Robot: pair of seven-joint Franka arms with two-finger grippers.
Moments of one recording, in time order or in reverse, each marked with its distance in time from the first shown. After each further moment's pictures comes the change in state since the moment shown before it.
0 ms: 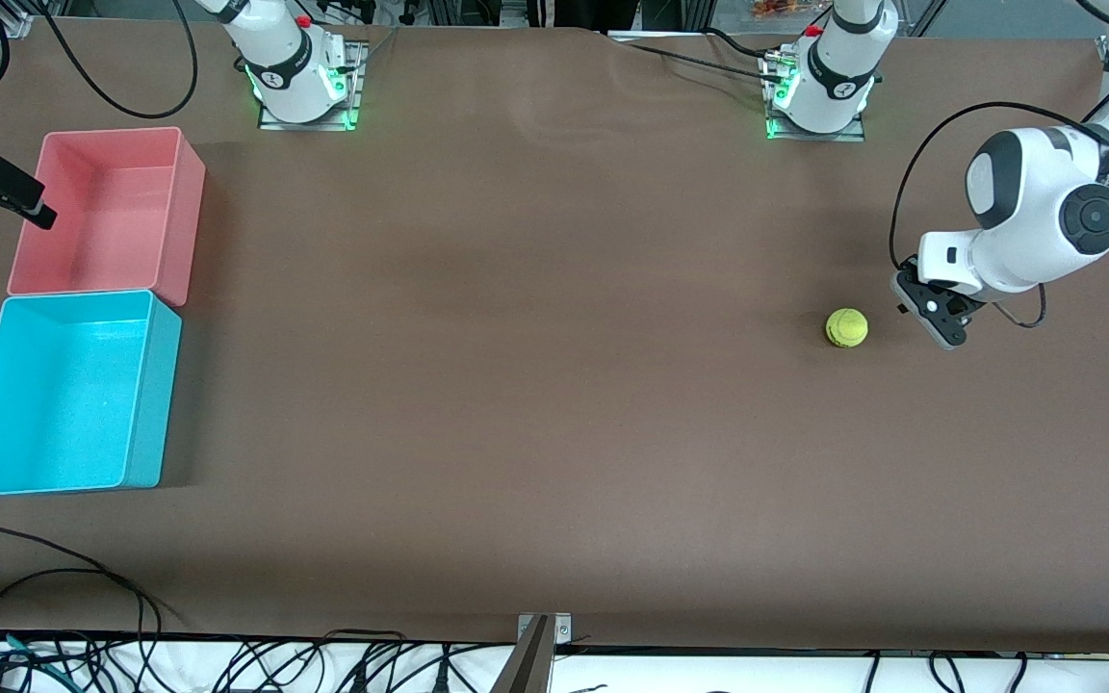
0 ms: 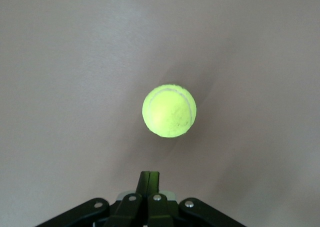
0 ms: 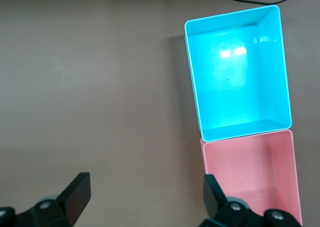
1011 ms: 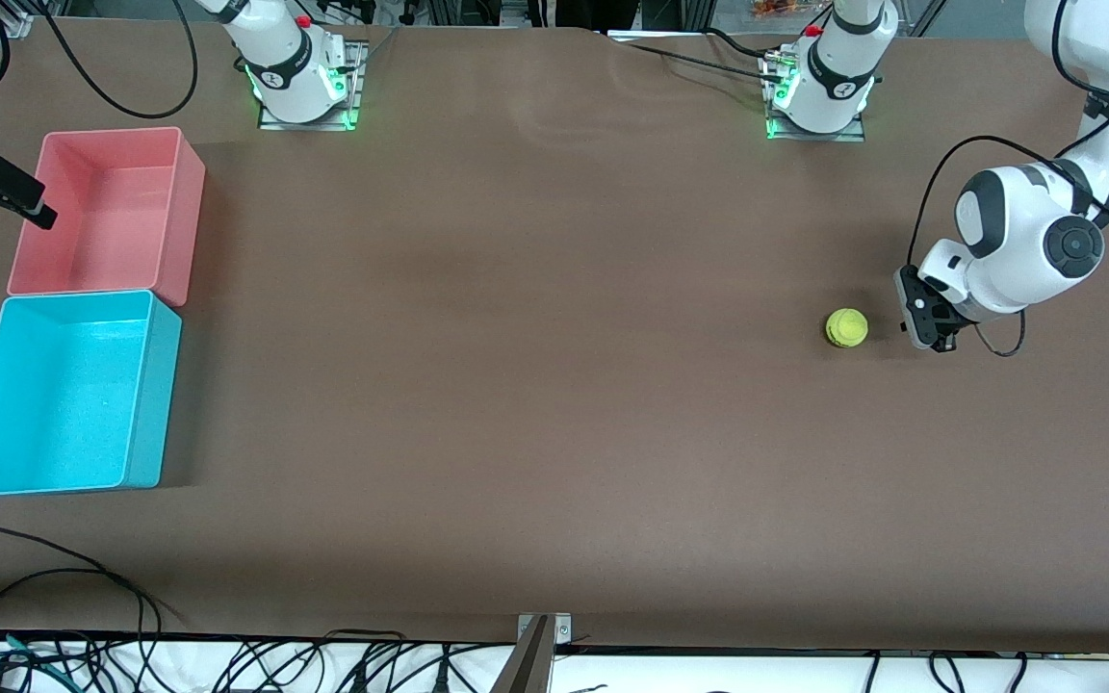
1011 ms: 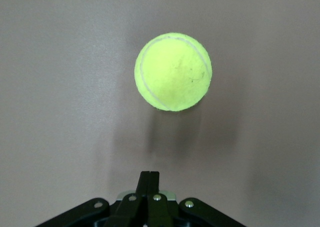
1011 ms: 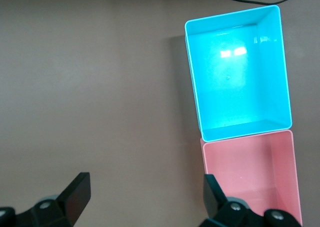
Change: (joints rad) left arm 0.075 0.151 0.001 -0.022 0.000 0.211 0.489; right arm 0.000 0.000 0.000 0.000 0.000 0.000 0.000
